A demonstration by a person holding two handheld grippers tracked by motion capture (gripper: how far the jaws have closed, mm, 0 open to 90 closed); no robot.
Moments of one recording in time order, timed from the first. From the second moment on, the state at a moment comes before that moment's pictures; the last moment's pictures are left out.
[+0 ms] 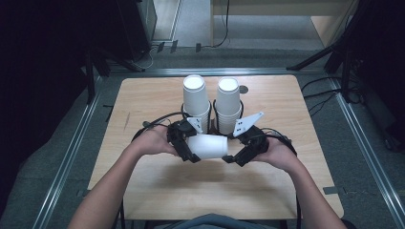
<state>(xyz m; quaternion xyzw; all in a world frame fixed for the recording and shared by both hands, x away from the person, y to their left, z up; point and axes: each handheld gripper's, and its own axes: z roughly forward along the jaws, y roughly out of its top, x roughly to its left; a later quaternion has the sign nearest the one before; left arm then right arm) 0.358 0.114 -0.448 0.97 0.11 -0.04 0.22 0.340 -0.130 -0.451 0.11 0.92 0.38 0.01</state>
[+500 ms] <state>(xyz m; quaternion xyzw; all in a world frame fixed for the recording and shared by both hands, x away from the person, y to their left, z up) 0.363 0.090 -0.457 0.98 0.10 -0.06 0.17 0.339 -0.116 -0.457 0.09 0.93 0.36 0.02</state>
